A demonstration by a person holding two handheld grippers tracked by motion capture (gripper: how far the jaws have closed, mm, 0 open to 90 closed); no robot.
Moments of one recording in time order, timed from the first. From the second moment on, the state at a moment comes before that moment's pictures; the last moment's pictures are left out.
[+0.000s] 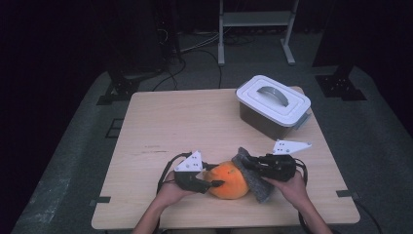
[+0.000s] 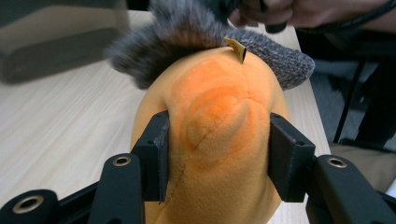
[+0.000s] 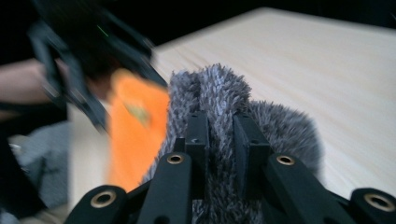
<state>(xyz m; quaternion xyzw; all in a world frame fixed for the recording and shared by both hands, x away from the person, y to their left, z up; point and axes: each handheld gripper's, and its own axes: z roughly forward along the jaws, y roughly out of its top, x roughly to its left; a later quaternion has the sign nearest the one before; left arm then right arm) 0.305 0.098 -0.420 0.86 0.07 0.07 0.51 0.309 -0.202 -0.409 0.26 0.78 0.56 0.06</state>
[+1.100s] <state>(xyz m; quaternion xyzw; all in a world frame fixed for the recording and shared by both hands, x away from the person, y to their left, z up) 0.304 0.093 -0.409 0.86 0.08 0.08 0.50 0.300 -0.185 -0.388 0.21 0.77 0.61 0.04</state>
